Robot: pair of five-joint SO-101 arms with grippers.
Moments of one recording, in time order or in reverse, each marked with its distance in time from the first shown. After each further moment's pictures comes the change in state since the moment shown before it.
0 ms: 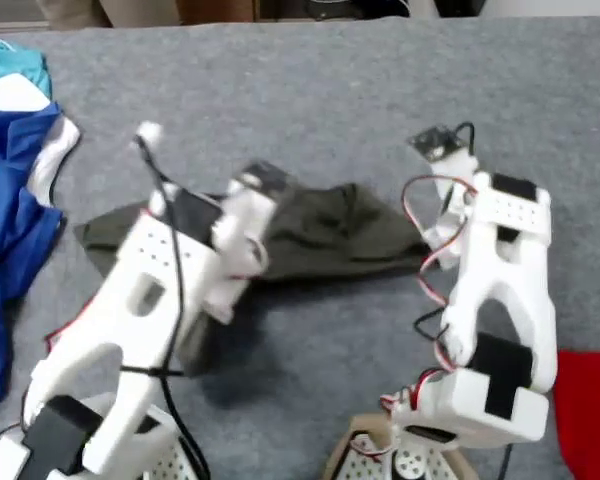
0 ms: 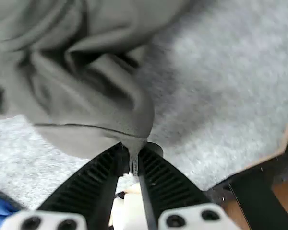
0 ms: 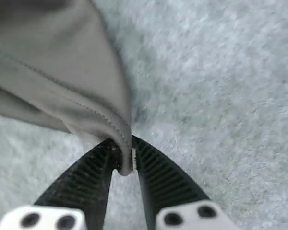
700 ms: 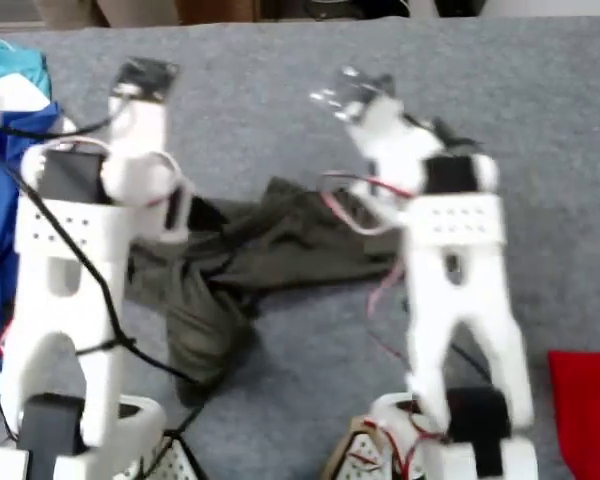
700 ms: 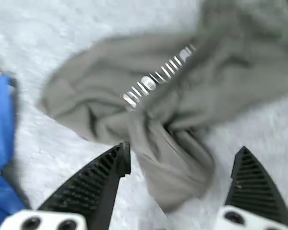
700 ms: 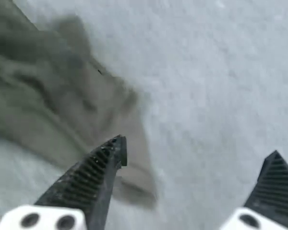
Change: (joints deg) left arm -25.7 2.7 -24.2 -0.1 -0.7; right arm -26.1 -12.4 -14.0 5.0 -9.4
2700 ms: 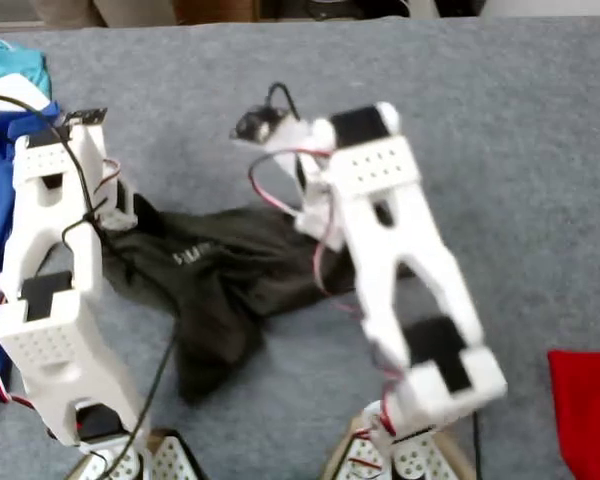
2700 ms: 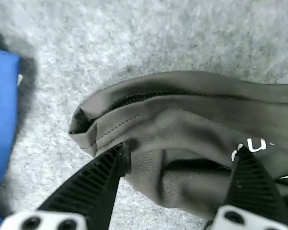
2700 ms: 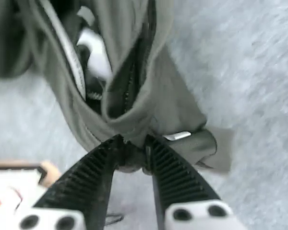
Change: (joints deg) left arm -18.2 40.4 -1.6 -16.1 -2.7; right arm -10.0 14.7 -15.7 30.9 4.2
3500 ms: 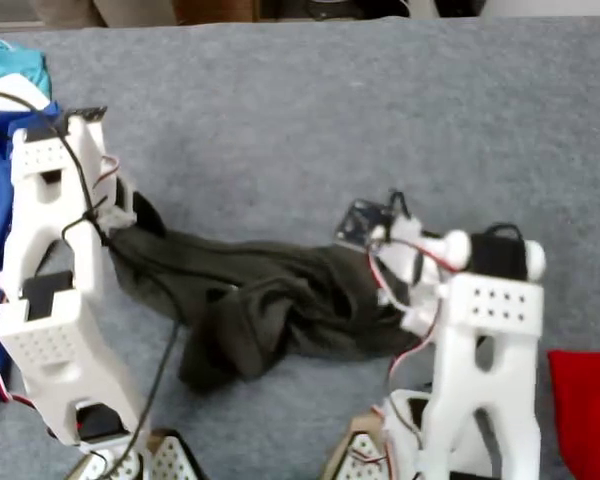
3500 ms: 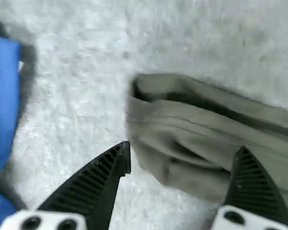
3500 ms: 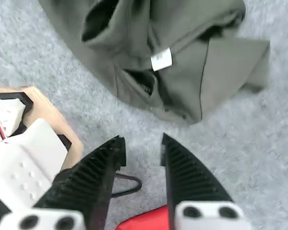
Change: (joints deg) left arm 1.5 0.0 -6.7 9.0 0.0; right arm 28.2 -42.3 43.2 -4.6 26.2
